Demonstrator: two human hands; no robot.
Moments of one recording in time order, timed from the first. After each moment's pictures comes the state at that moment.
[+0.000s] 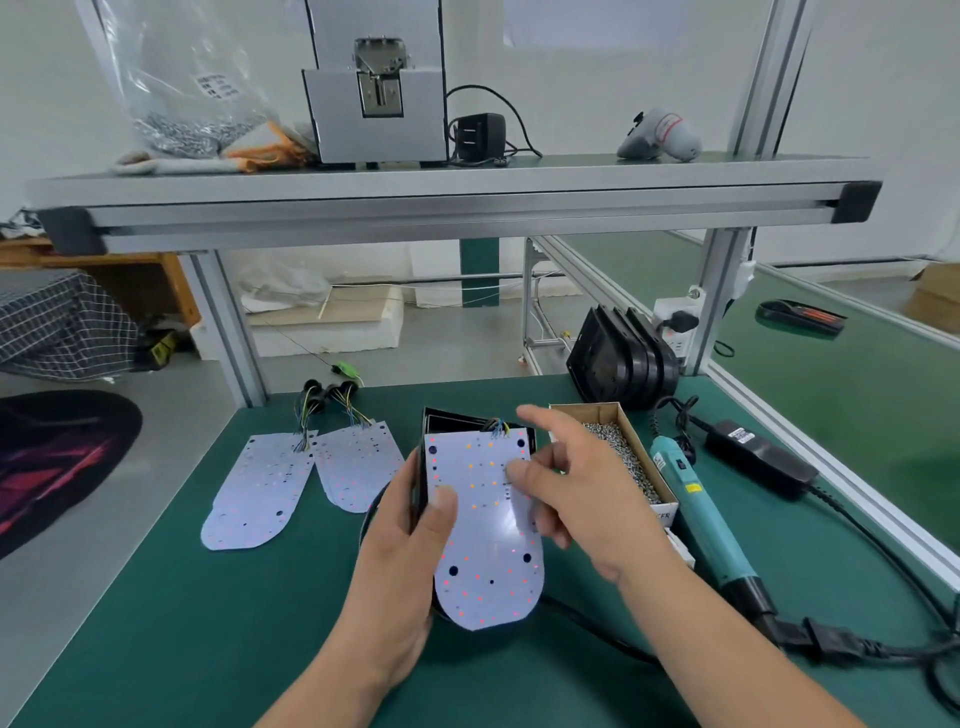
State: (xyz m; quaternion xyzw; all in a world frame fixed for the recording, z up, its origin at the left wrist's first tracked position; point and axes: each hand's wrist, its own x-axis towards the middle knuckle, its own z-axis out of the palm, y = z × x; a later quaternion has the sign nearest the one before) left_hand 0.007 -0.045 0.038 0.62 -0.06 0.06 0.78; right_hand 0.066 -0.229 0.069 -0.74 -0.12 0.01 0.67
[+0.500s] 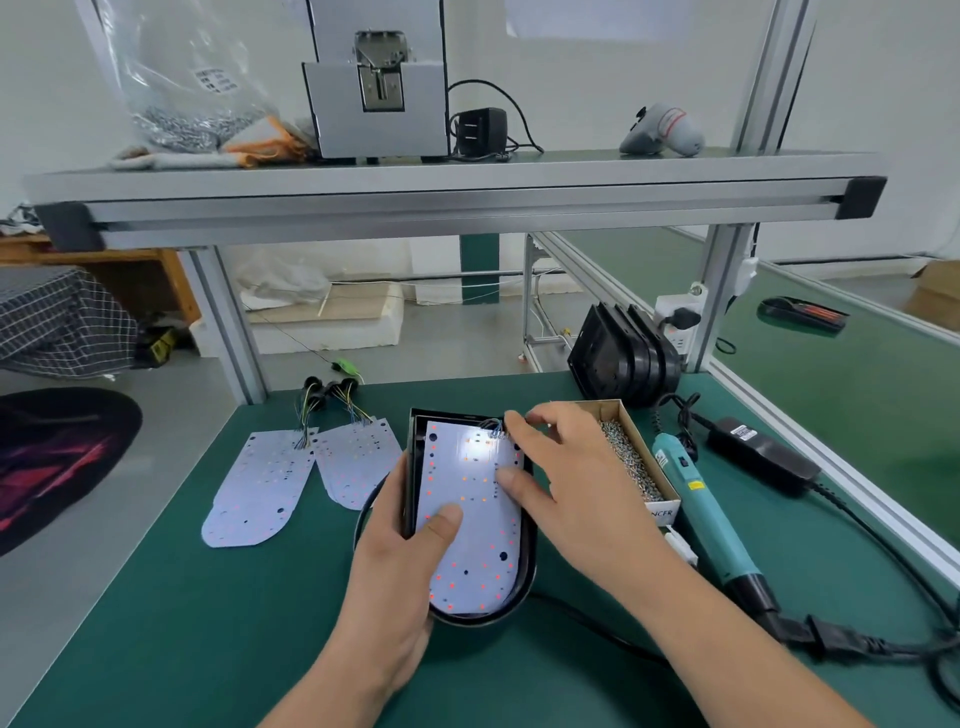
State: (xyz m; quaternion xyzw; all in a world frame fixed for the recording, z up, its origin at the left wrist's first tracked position) left_hand 0.009 -0.043 0.024 0.58 -0.02 0.07 0.81; right_hand 0.065 -0.230 0.066 -0.91 -0.23 -0.20 0.28
